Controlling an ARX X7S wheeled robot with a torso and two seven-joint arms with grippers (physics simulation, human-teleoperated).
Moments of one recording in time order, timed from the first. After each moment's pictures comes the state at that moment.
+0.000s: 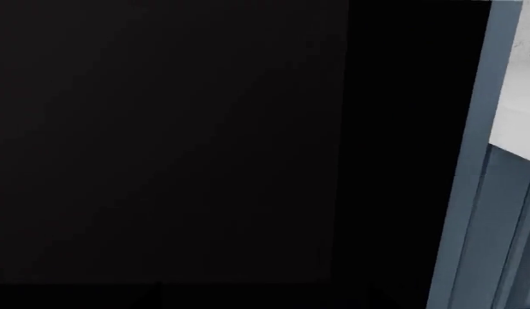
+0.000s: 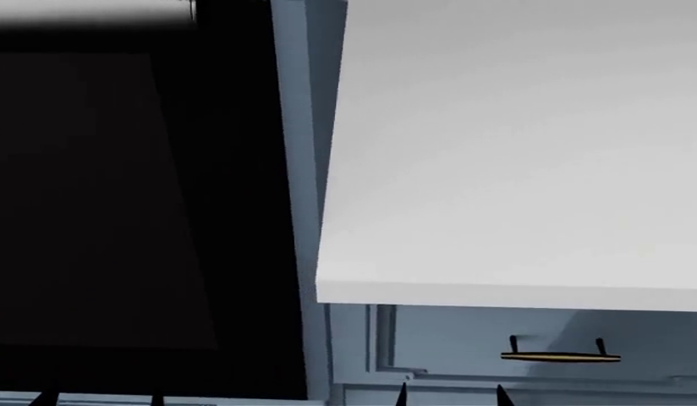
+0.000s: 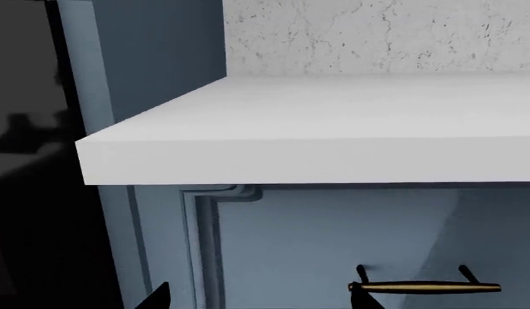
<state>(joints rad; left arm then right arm) 0.00 -0.14 0.16 0.01 -0.12 0.01 -0.17 0.02 0.14 -0.18 0.00 0.15 -0.04 0.15</state>
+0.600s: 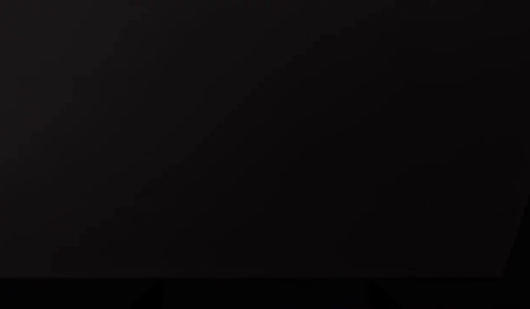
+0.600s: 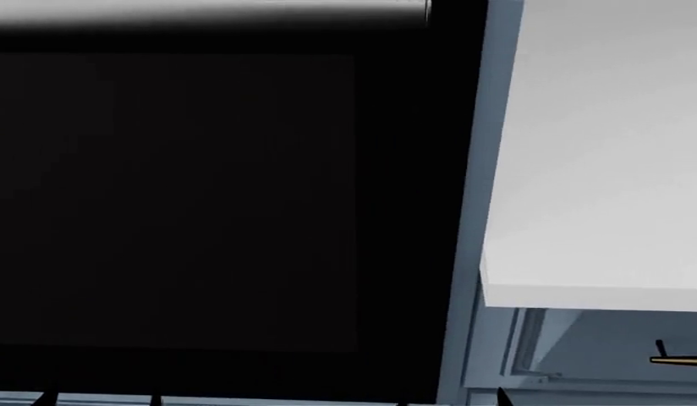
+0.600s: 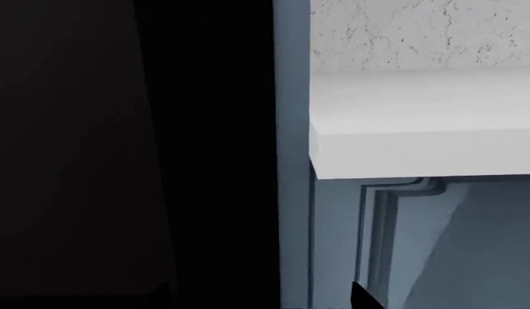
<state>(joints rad) 0.00 -0.16 0.17 0.00 -0.13 0.02 -0.20 0.02 0.15 -0.20 0.01 0.18 -0.06 0.17</state>
